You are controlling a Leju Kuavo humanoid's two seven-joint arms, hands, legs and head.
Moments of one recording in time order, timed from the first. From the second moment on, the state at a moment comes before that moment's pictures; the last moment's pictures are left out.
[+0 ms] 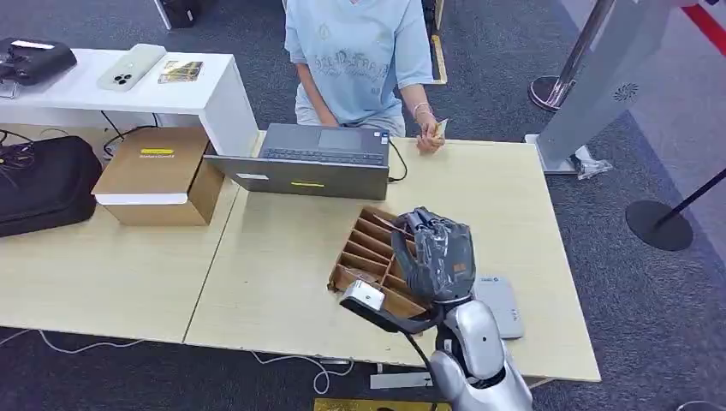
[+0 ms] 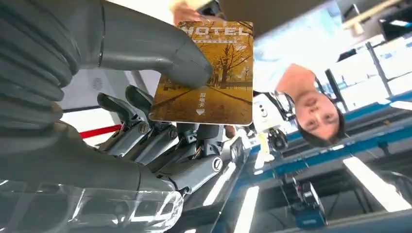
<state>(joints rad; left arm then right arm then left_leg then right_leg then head) -0.27 -0.21 -0.44 -0.24 -1.49 -0.17 -0.06 -0.15 0.06 0.39 -1.51 1.41 -0.40 -0.05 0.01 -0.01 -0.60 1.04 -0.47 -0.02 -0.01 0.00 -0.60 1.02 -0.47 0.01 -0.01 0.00</state>
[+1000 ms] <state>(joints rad) -0.30 -0.21 -0.47 -0.24 -1.49 -0.19 -0.09 -0.73 0.09 0.51 -1.15 1.21 -0.25 -0.07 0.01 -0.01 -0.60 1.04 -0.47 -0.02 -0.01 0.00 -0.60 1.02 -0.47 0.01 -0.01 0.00</state>
